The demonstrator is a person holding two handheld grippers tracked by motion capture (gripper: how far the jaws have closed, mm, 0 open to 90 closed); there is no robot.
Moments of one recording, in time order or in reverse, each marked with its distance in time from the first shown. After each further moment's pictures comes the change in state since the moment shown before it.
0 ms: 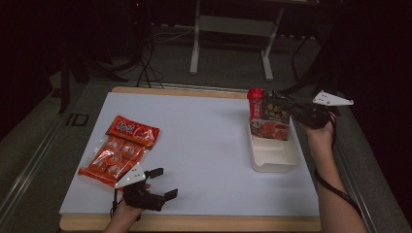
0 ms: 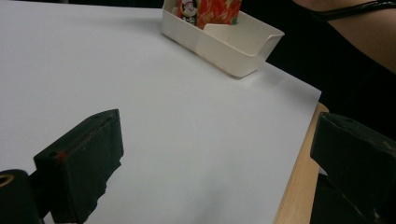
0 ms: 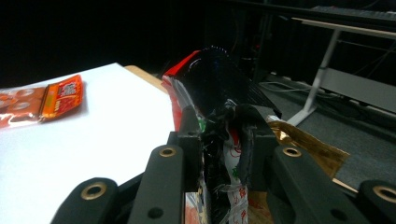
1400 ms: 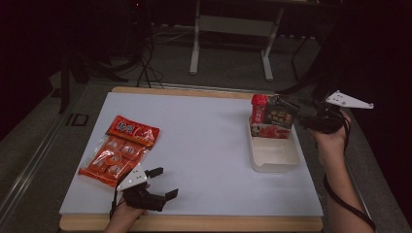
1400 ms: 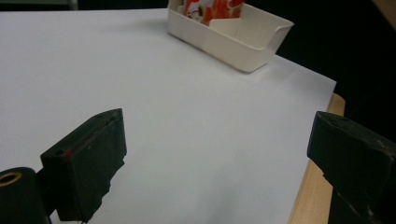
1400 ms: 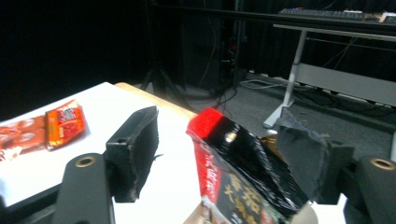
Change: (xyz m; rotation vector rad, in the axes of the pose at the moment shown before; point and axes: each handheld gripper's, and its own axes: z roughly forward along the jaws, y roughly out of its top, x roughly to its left) left arm -0.001 -0.001 0.001 0.021 0.040 0.047; right arm 0.044 0.039 -0.039 -0.004 -0.113 0.077
